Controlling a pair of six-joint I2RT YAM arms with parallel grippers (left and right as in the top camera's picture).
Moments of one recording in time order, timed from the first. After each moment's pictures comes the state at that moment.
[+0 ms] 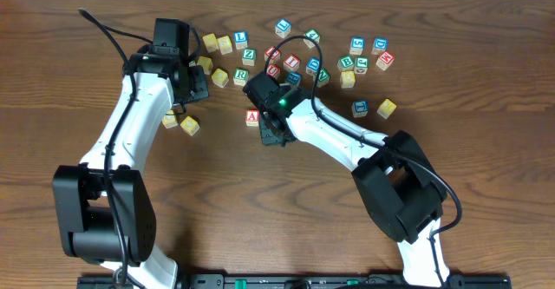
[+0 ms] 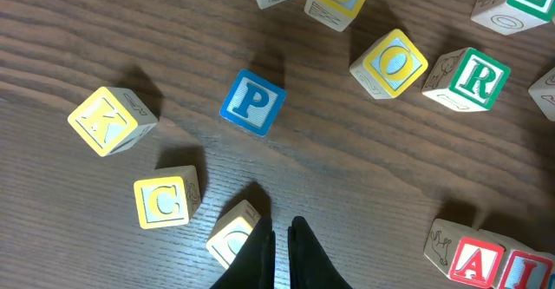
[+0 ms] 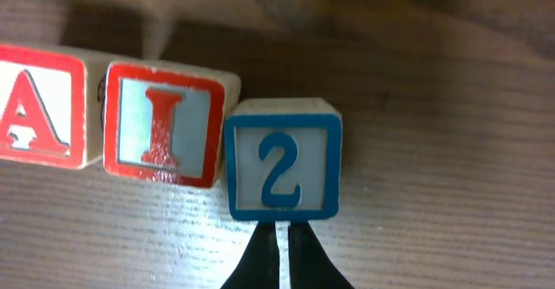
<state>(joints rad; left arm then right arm) -0.08 1.79 1.38 -0.79 -0.06 -0.30 0.73 2.14 1.56 -0.76 0.13 0.57</state>
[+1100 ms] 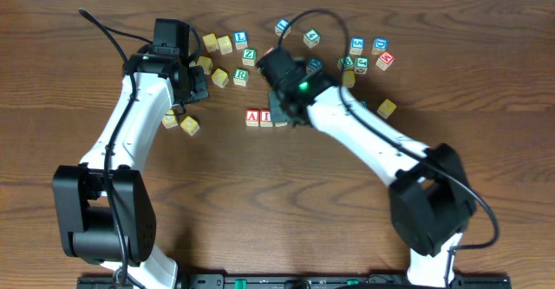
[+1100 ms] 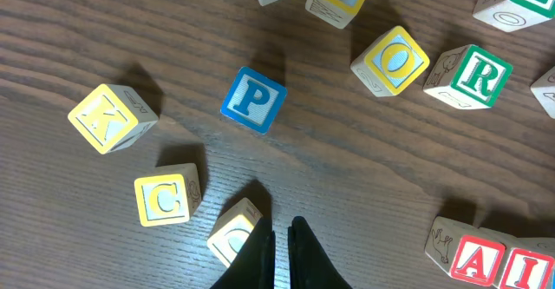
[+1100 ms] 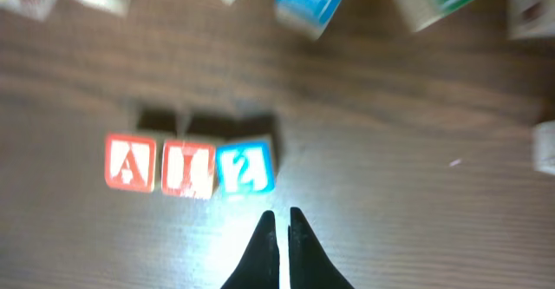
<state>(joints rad) -0.08 1.79 1.38 -0.79 -0.06 -0.30 0.65 1.99 1.62 -0.82 0.15 0.56</state>
